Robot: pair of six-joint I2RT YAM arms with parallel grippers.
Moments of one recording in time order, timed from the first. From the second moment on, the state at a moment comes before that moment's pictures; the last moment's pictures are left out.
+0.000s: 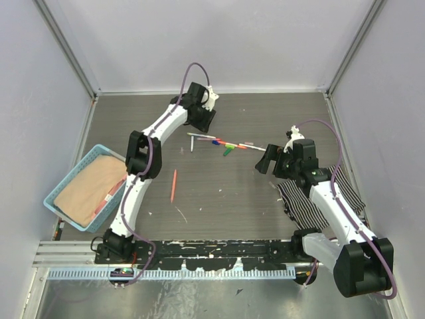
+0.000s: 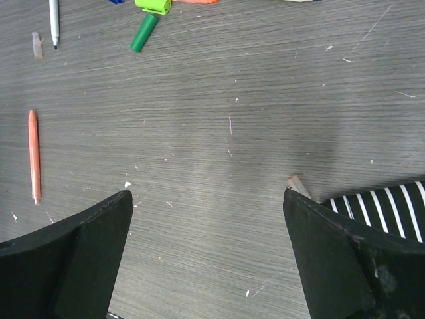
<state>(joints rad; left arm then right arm) -0.46 2.50 2.27 -0.74 0.16 0.16 0.14 1.02 0.67 -0.37 -0.25 0.40</state>
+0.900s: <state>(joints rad) -0.51 2.44 2.12 -0.73 0.11 0.16 0.14 1.00 0.67 -0.38 -0.27 0.38</state>
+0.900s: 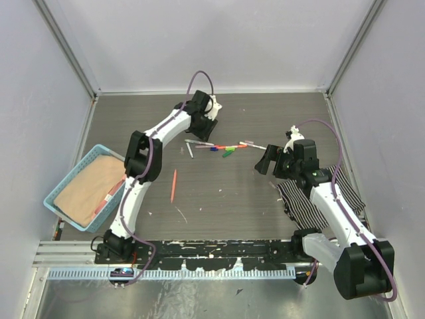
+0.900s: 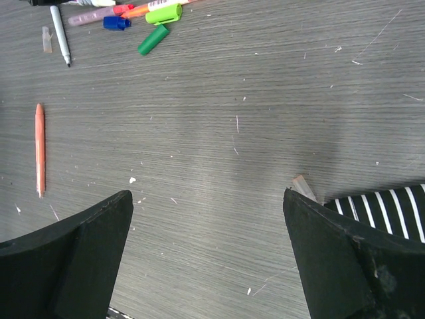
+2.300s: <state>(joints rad) -0.48 2.36 2.02 -0.85 0.13 0.34 0.15 0.97 0.67 -0.39 -0.28 0.38</state>
